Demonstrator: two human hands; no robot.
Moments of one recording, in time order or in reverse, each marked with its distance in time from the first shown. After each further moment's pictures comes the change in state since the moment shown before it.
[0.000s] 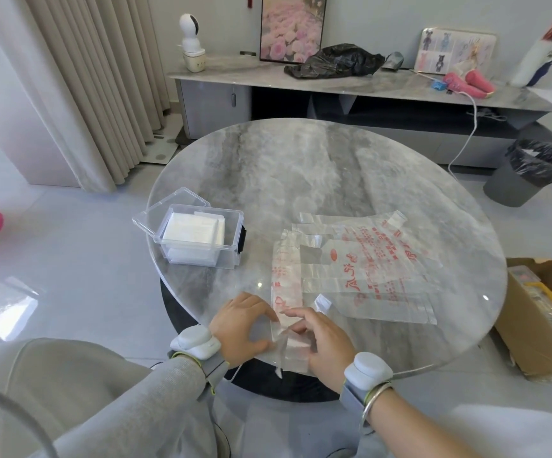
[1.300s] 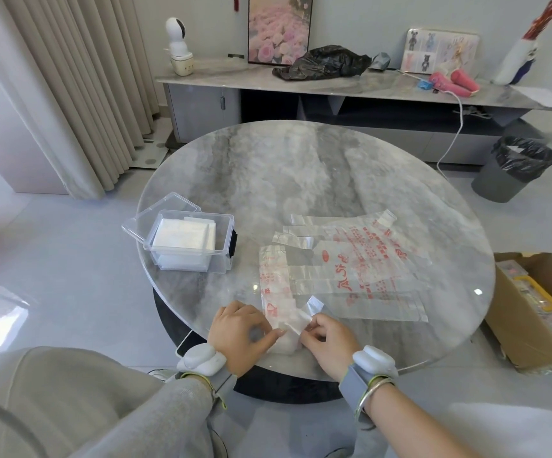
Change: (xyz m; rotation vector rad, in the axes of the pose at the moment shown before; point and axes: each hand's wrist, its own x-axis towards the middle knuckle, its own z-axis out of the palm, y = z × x) left_hand 0.000 0.019 0.024 0.015 0.310 -0.091; right_hand 0.001 0.001 -0.012 0.257 0.087 0.346
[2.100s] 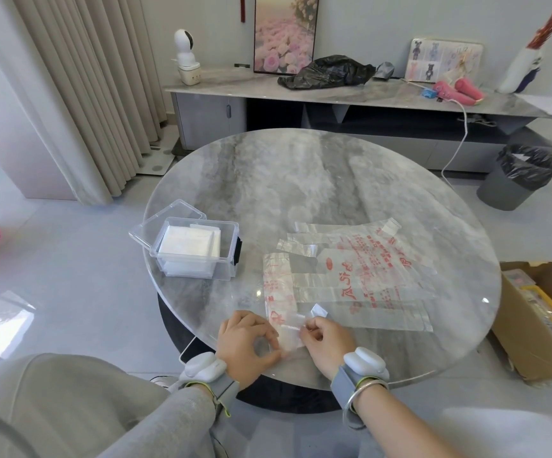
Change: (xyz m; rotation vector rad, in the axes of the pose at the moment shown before) left_hand -0.004 -0.001 0.003 -0.123 -0.145 -0.110; right_hand 0.016 -0.004 0.007 -0.152 0.035 0.047
